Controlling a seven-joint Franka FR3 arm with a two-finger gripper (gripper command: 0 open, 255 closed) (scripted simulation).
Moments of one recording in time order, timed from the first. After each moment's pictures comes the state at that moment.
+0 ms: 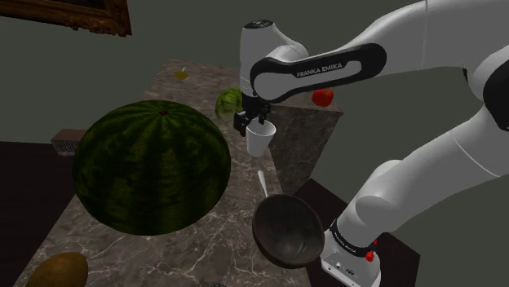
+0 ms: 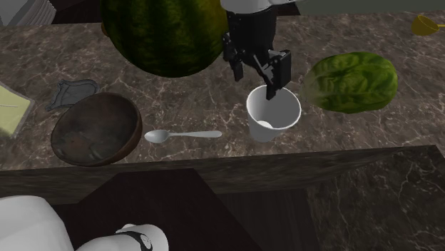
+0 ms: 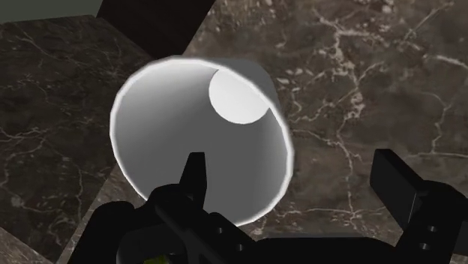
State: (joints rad) arm -0.03 -0.32 0.24 -2.36 -0.16 2.03 0.29
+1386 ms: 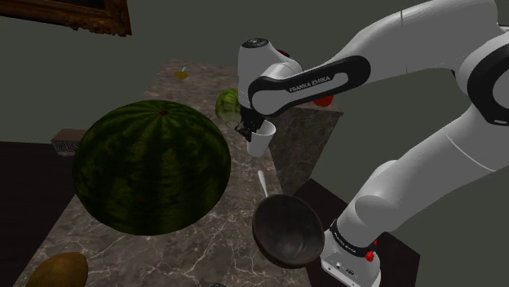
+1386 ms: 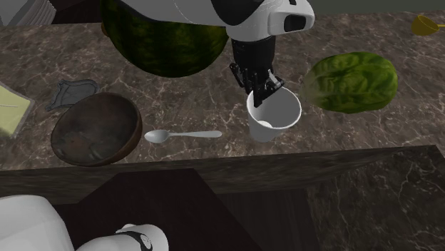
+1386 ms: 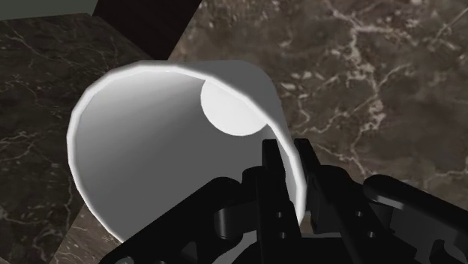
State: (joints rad) arm -0.04 -0.26 0.24 -2.42 -0.20 2.15 0.32
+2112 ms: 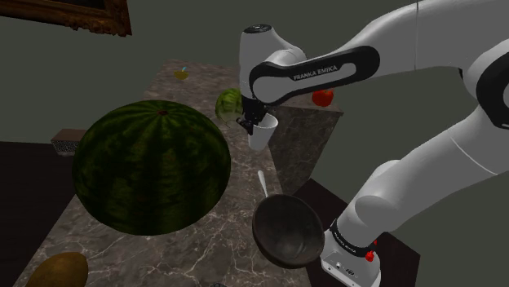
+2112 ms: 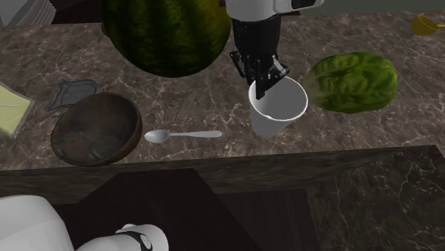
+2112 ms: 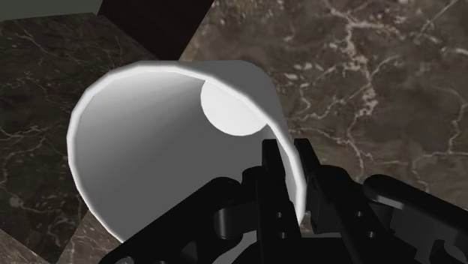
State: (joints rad) arm -0.04 -0.30 0.24 -2.37 -0.18 2.06 0.29
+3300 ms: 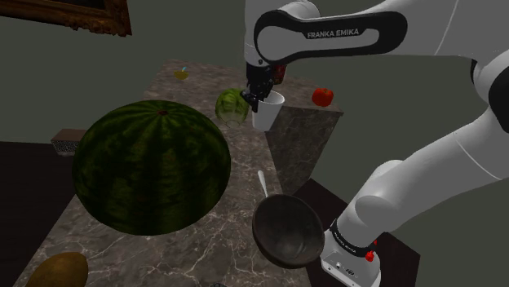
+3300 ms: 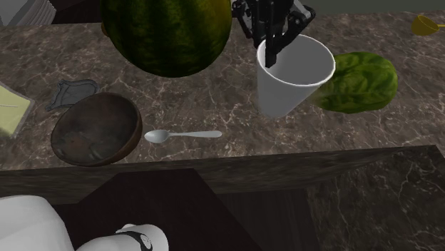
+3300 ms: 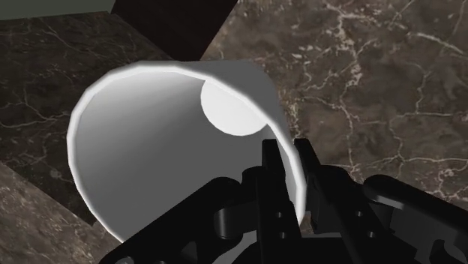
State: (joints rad) arm -0.03 -0.35 0.23 -2.18 -0.15 1.83 0.24
